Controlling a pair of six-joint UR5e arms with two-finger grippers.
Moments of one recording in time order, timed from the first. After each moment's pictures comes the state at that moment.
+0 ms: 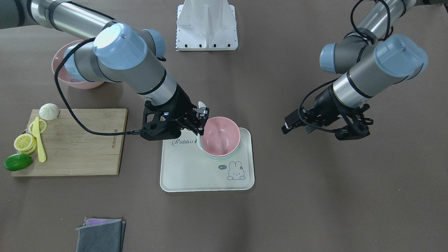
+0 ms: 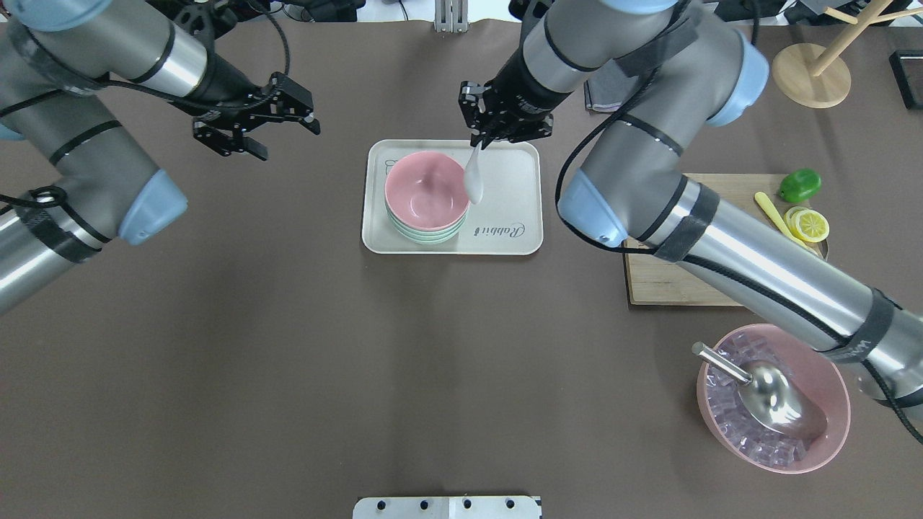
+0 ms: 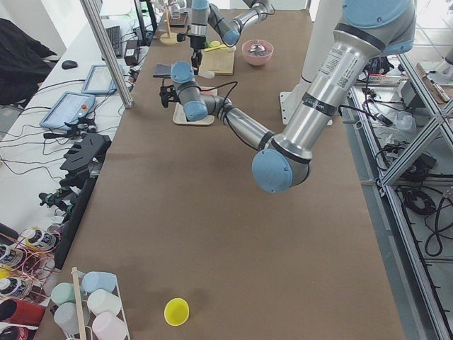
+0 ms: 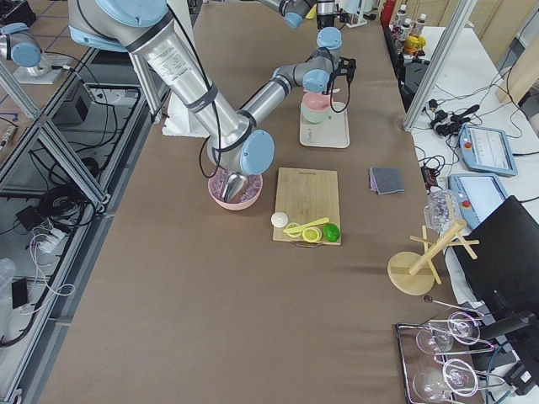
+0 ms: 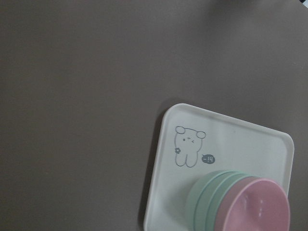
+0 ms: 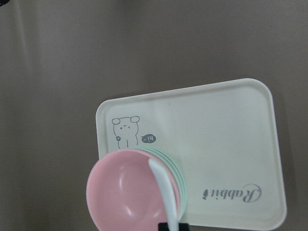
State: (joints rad) left arm -0.98 -2.07 -1.57 -2.11 -2.35 -1.30; right arm 0.77 -0.73 1.43 -1.15 2.13 1.39
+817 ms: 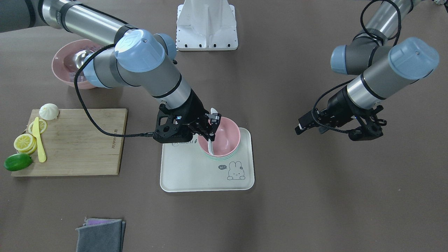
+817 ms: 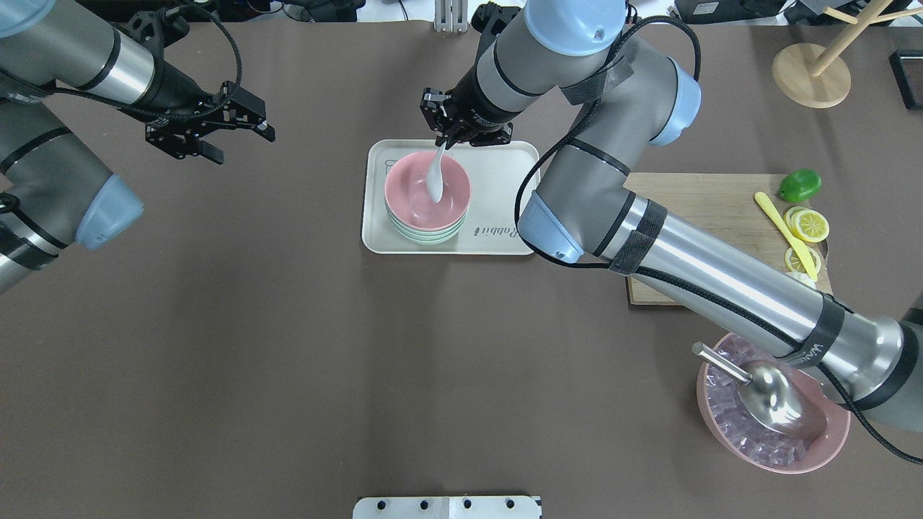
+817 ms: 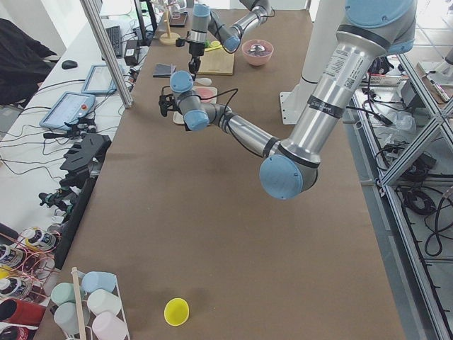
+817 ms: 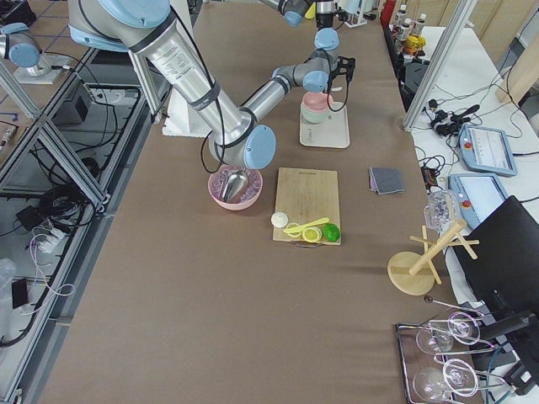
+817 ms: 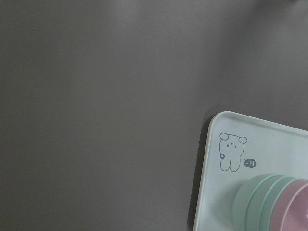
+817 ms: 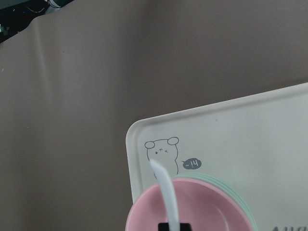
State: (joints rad) left arm -0.99 -2.03 -1.57 -2.12 -2.35 -1.26; right arm 0.75 -0.70 1.38 -1.10 2.07 1.45
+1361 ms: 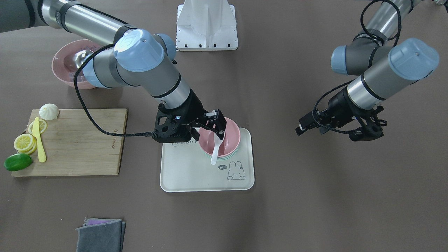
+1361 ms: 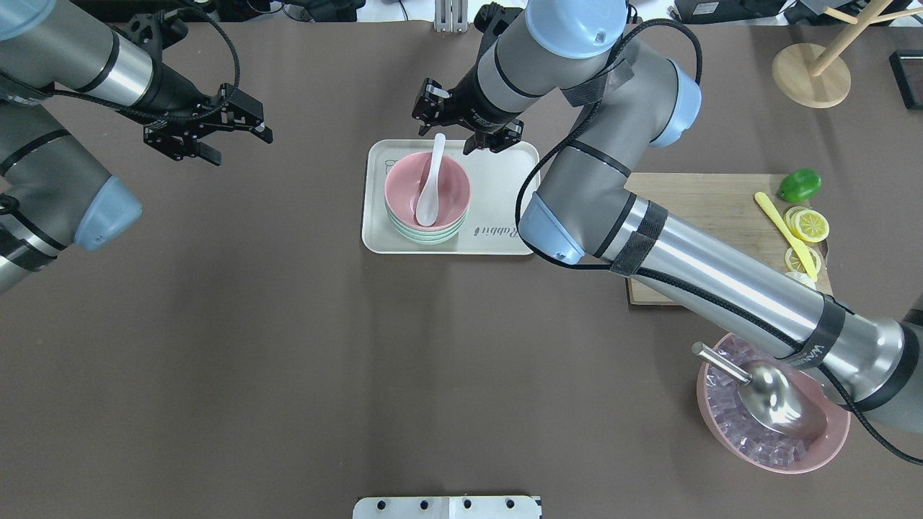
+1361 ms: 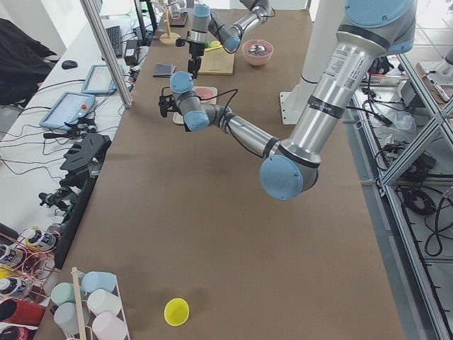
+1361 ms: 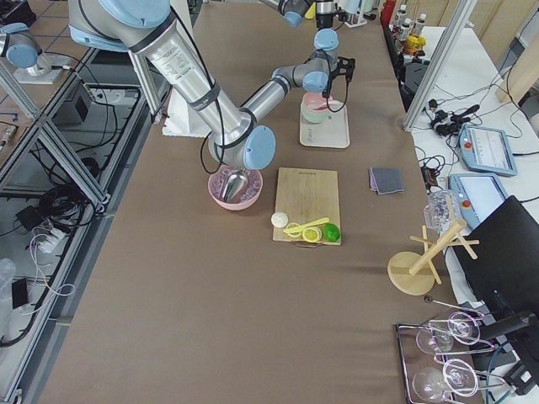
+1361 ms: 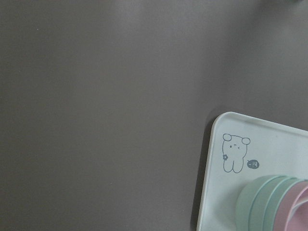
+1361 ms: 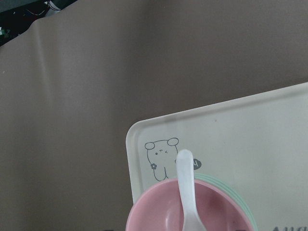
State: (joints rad) left arm -0.99 -2.02 -1.57 -2.12 -2.35 -1.26; right arm 0.75 -0.71 1.39 -1.10 2.06 1.45
